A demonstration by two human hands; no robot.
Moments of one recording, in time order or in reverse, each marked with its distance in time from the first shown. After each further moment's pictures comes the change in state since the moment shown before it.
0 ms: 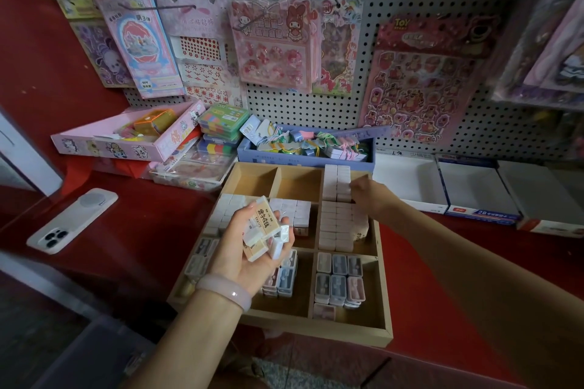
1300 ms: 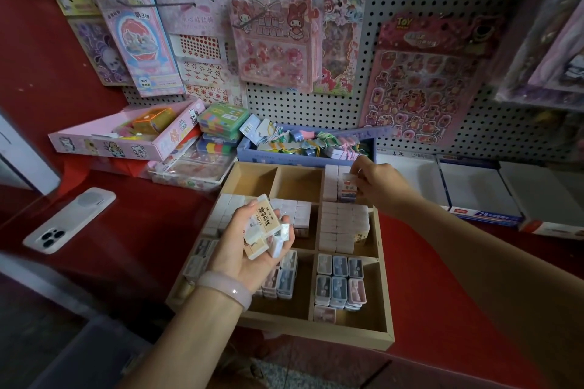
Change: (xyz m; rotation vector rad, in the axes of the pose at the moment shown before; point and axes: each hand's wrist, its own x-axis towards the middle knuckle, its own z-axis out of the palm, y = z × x) left_hand 0.004 0.002 0.003 0.013 0.000 0.006; right_hand -0.007 0.004 -0.023 -0.156 0.187 -0.322
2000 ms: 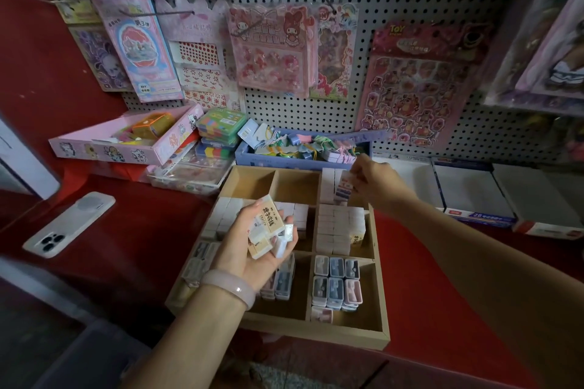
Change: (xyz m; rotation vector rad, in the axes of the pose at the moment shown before) left_hand 0.000 -0.005 0.008 0.012 -0.003 0.000; right_hand 0.000 -0.003 -0.004 0.039 0.066 0.055
